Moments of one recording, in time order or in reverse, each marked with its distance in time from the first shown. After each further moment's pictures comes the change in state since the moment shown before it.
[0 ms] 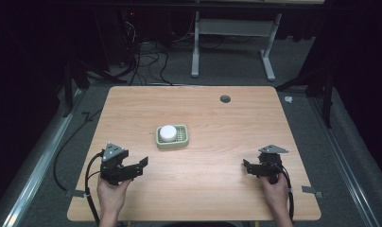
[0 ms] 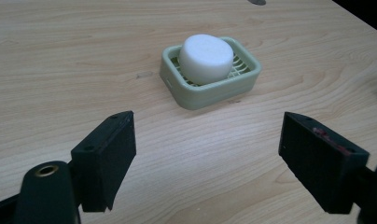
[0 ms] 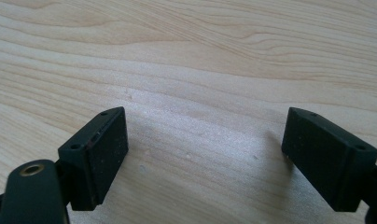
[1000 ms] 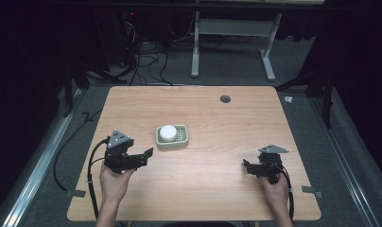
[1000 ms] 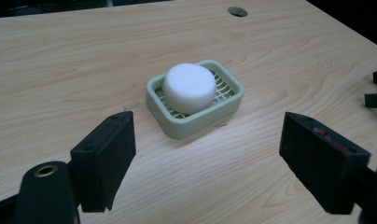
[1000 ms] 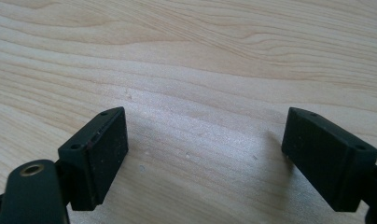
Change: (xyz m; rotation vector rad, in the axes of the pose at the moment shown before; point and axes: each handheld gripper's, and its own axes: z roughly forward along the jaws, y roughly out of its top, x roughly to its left) left arm -0.011 0.035 0.004 -0.001 -0.051 0.076; right arm 0.000 0.000 0.000 0.000 0.000 0.000
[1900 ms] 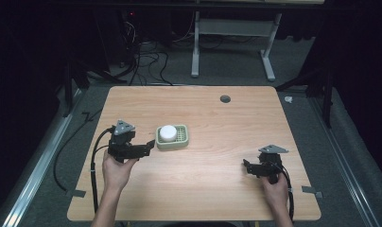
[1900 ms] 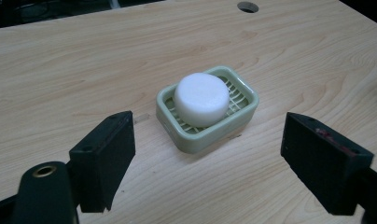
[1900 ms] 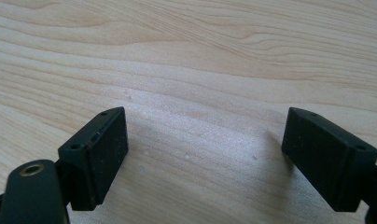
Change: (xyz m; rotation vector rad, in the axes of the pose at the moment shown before) left arm 0.007 0.025 0.016 0.050 0.026 0.032; right arm 0.000 0.000 0.000 0.000 0.000 0.001
